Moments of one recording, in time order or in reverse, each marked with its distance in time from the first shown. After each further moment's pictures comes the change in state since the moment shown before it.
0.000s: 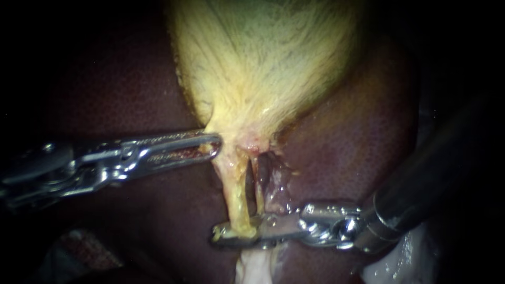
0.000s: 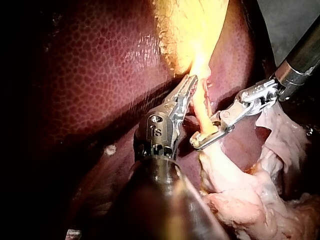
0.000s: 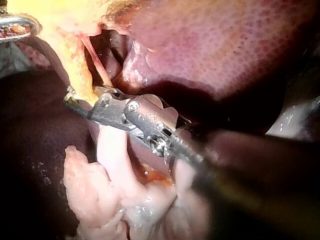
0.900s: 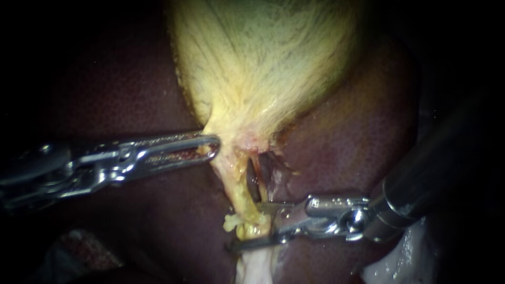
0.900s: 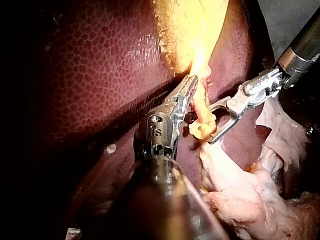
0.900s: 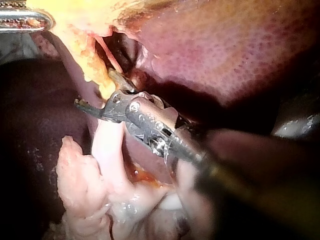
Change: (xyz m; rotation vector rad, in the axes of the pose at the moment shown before) right arm 0.003 -0.001 -0.003 -0.211 0.097 -0.147; left arm 0.000 0.000 0.000 0.001 0.000 0.000
